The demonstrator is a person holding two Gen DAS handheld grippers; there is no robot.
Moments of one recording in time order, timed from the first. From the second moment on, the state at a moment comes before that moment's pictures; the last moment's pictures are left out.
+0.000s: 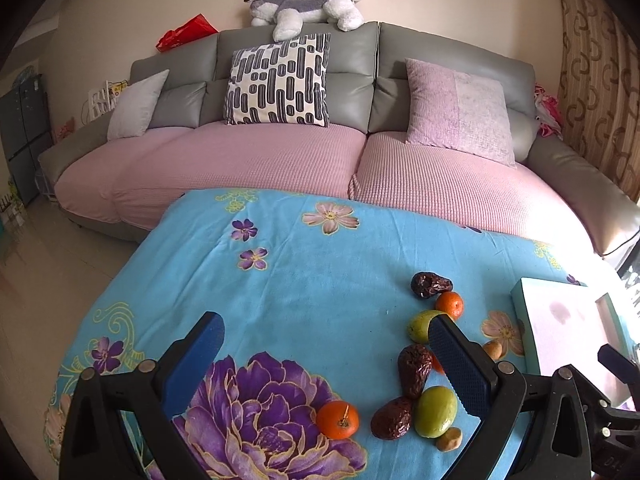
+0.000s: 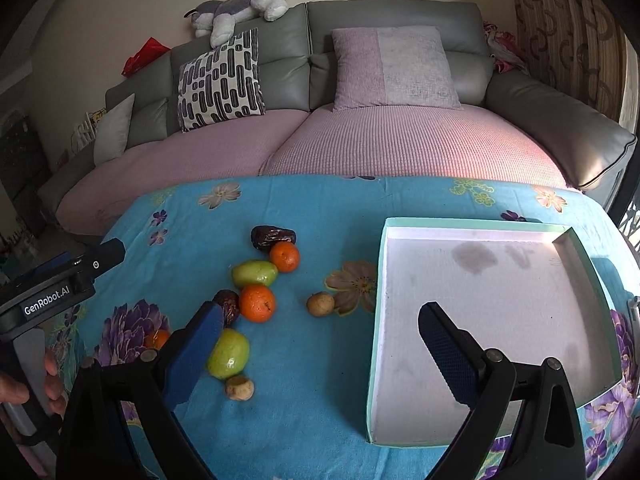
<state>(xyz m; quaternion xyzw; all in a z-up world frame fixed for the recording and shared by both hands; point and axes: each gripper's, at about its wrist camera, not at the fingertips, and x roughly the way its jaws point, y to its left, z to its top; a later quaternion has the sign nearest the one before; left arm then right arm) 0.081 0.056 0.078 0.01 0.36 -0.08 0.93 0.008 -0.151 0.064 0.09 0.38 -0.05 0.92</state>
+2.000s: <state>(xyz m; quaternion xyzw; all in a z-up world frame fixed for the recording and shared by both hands) 0.067 -0.001 0.043 -0.01 0.43 -0.20 0.88 -0.010 -0.194 0.039 0.14 0.40 -0.06 0.91</state>
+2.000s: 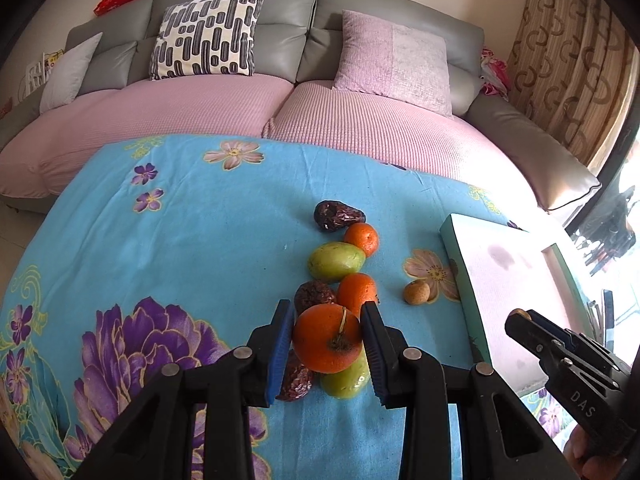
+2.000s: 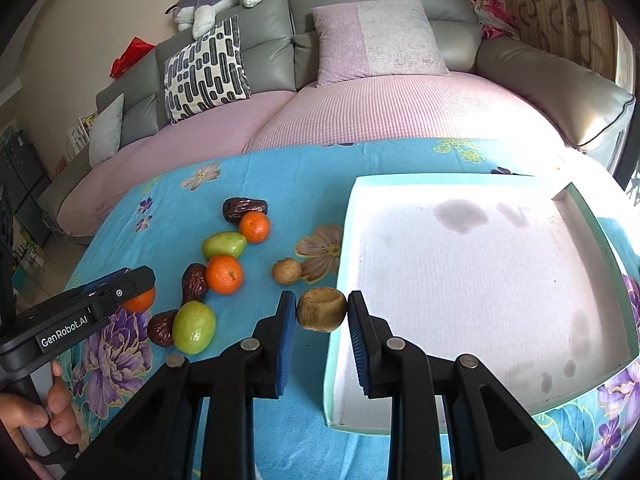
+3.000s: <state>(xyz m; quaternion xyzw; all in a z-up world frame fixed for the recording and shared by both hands) 0.021 -0.204 0.045 0.14 0.44 -0.34 0.82 -0.078 -0.353 0.013 0.19 0.41 -0.29 0.84</state>
